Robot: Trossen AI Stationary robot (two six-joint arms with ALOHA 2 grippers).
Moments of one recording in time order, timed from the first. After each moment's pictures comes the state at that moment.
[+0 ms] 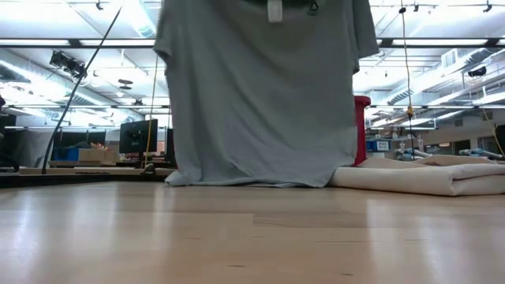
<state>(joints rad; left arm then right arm) 0.91 1.31 2.23 -0.89 0.31 0.36 -0.55 1.26 1.94 -0.69 0.45 -0.69</state>
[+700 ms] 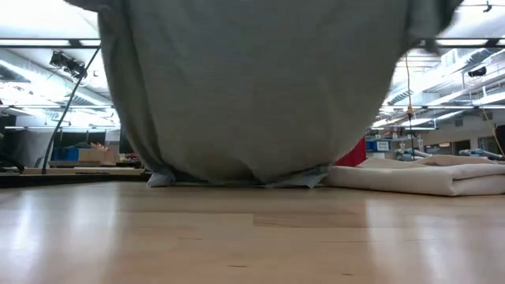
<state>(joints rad) 0.67 1.16 2.29 -1.54 0.75 0.01 -0.11 1.14 1.94 -1.28 -0.50 -0.16</state>
